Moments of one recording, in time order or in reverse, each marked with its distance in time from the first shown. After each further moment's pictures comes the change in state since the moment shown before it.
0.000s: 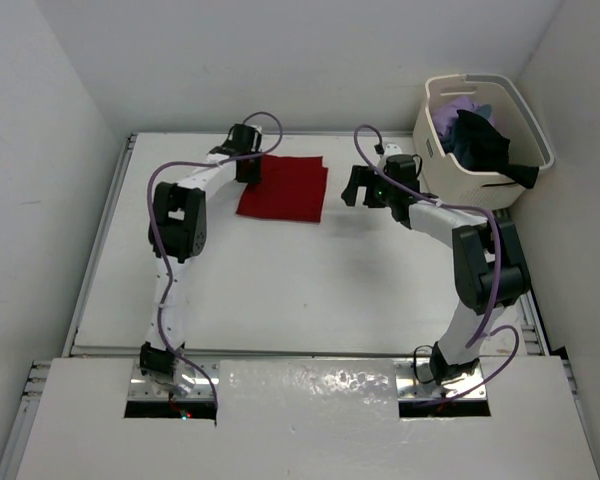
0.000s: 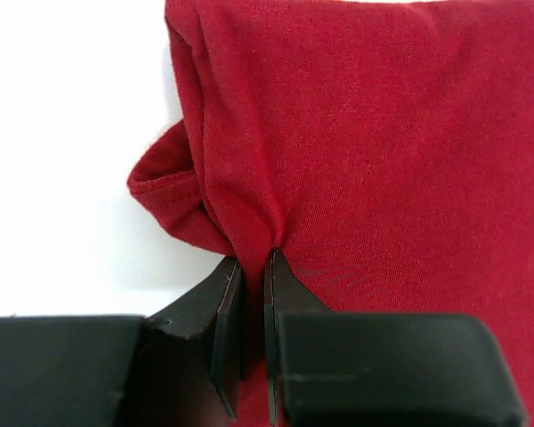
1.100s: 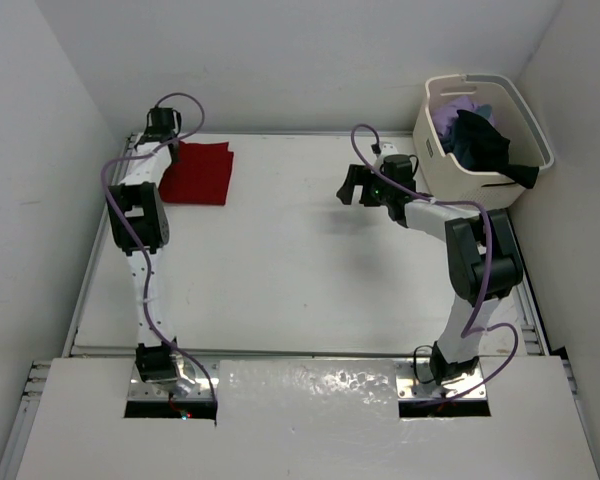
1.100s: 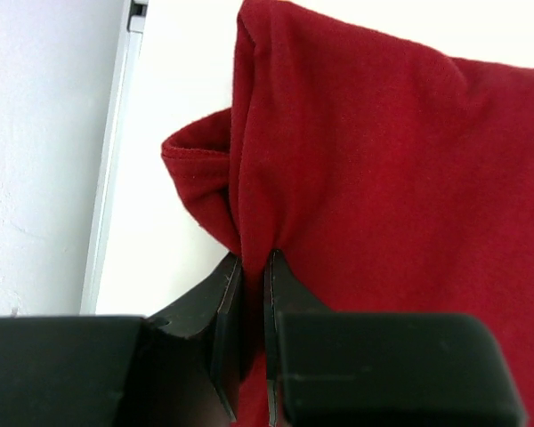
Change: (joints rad) left arm 0.372 0.060 0.191 -0.032 -0.325 0.295; right arm 0.000 0.069 0.014 0.078 -0.042 0.022
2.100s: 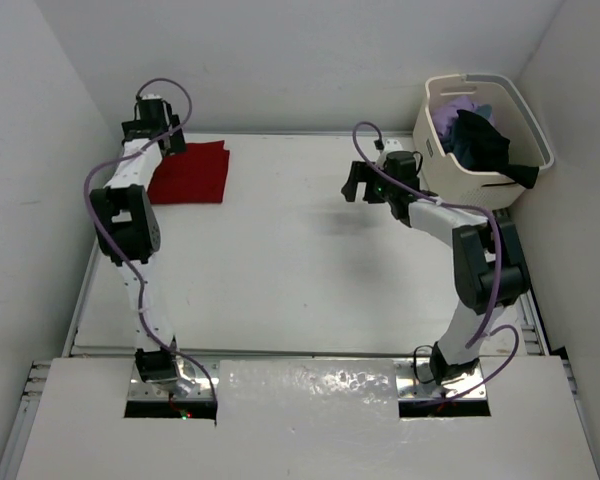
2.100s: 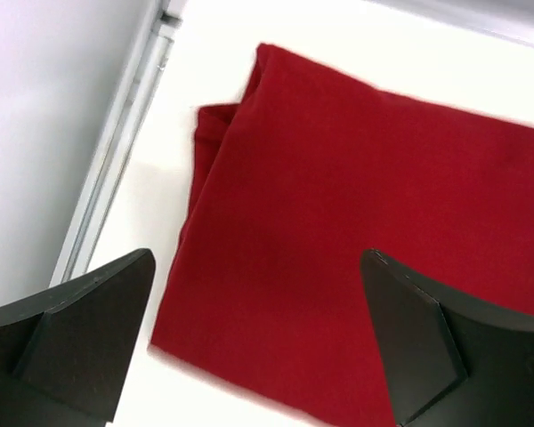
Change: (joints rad) left arm 0.006 -0.130 -0.102 0.024 0.053 -0.171; right arm 0.000 -0.044 0.000 -0.035 0.043 -0.034
